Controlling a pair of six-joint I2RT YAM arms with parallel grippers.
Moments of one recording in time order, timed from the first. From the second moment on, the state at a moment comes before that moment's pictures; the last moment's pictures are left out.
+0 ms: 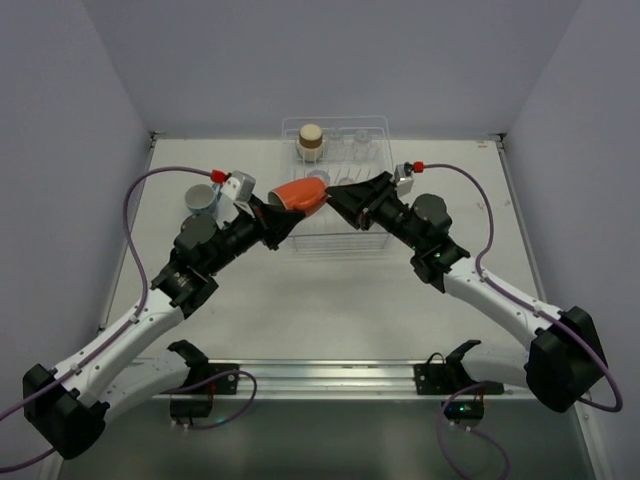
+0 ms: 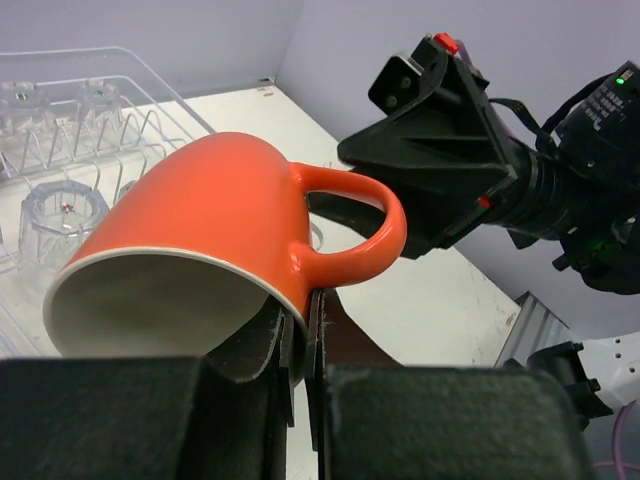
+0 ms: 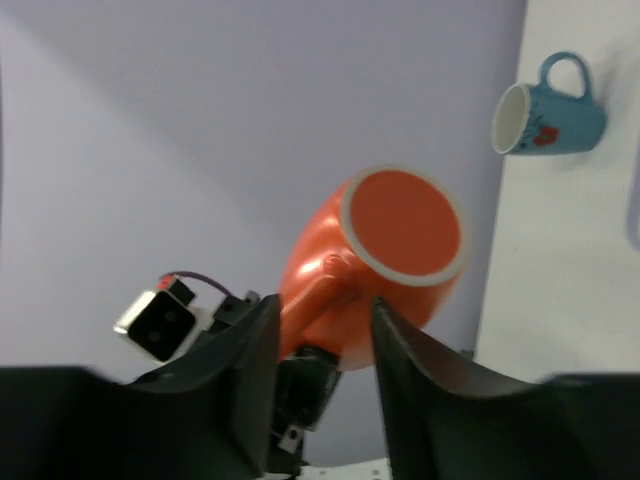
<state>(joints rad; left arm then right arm) -0.62 0.91 0.75 0.23 0.23 -0.44 0.59 1.21 0.79 0.49 -0.26 1.50</state>
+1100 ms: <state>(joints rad) -0.27 1.60 1.44 -0.70 -0.09 -0.25 0.64 0.97 0.83 -0.18 0.02 0.84</state>
